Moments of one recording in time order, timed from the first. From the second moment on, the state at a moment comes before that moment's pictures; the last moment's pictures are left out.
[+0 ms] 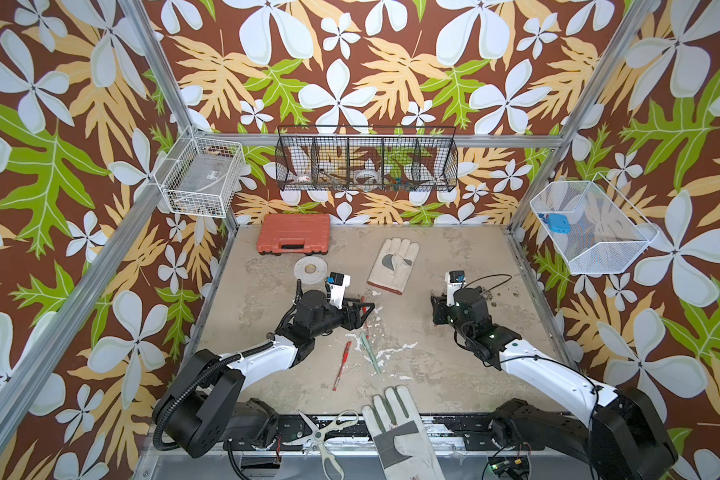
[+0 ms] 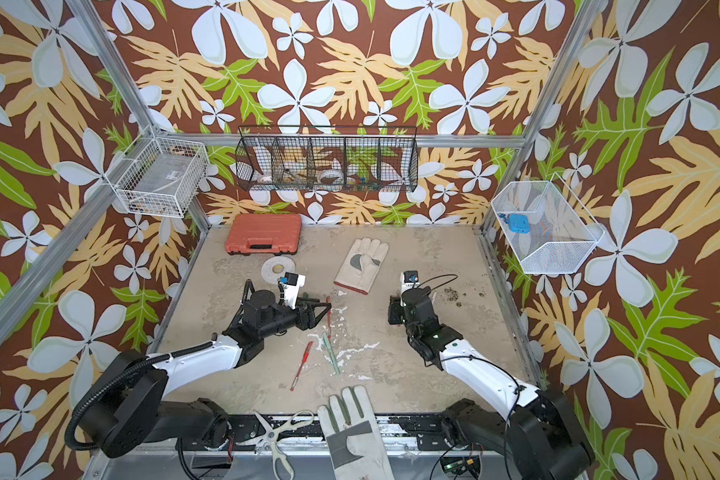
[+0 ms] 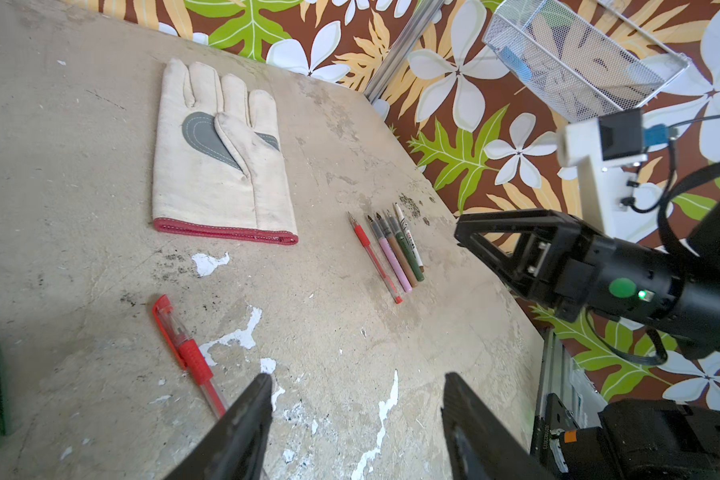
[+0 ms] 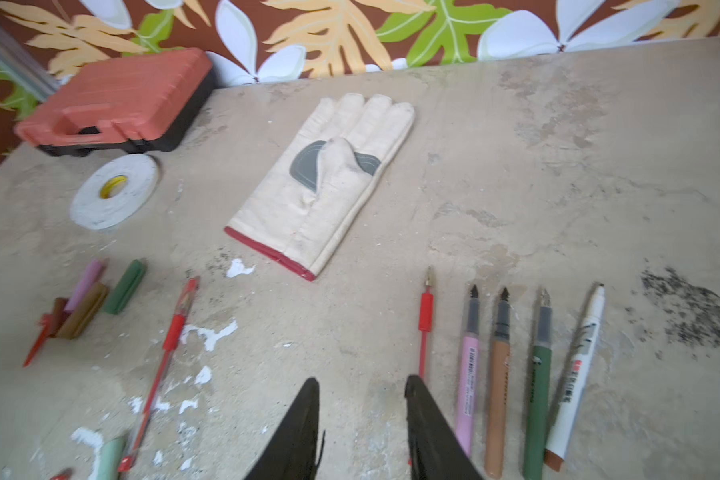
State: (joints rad) left arm -0.53 1.35 0.52 0.53 0.37 -0.52; right arm 0.48 1.12 0.56 0.03 0.17 0.32
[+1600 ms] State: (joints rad) left arm -0.50 1.04 0.45 -0.07 0.30 -0.77; right arm 1.12 1.68 0.91 -0.34 0.21 0.43
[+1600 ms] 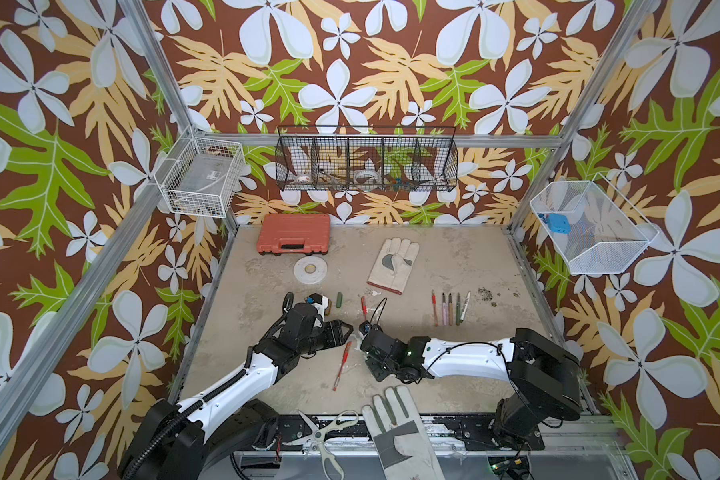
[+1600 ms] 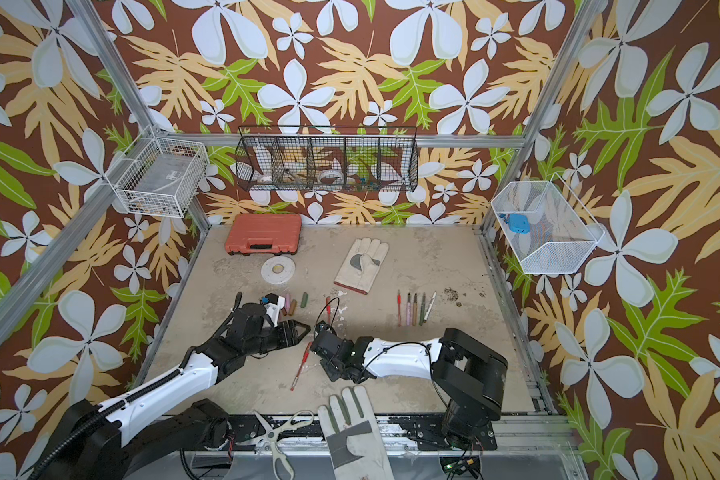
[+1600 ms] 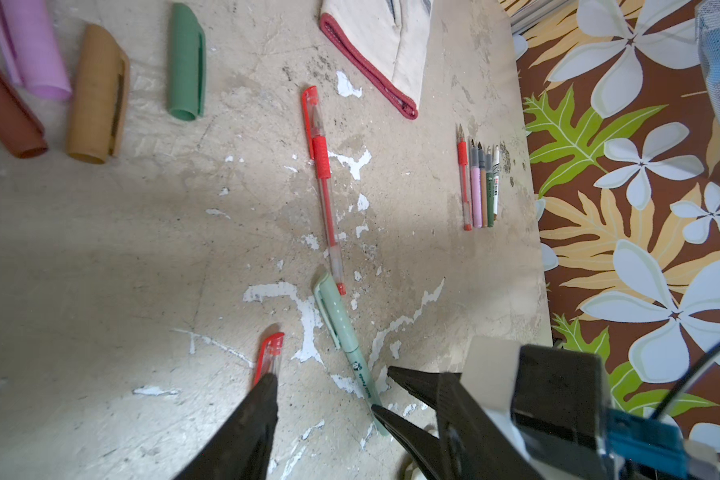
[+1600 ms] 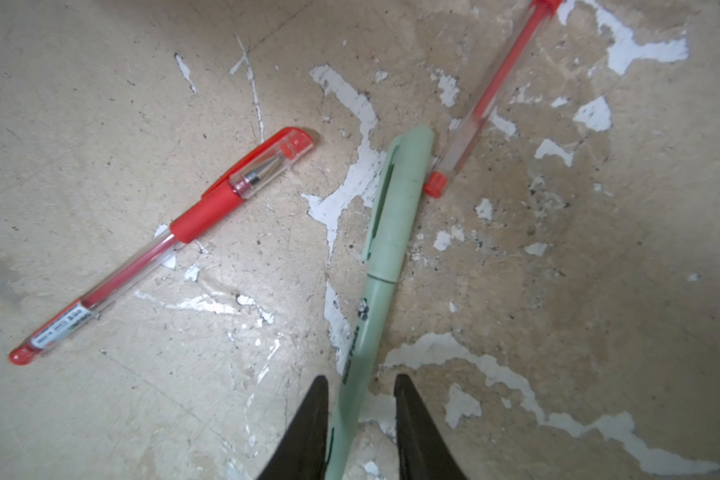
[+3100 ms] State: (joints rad) left arm -0.39 1.06 0.47 0.57 0.43 -0.91; right arm 0.79 1.30 0.94 -0.28 0.11 0.27
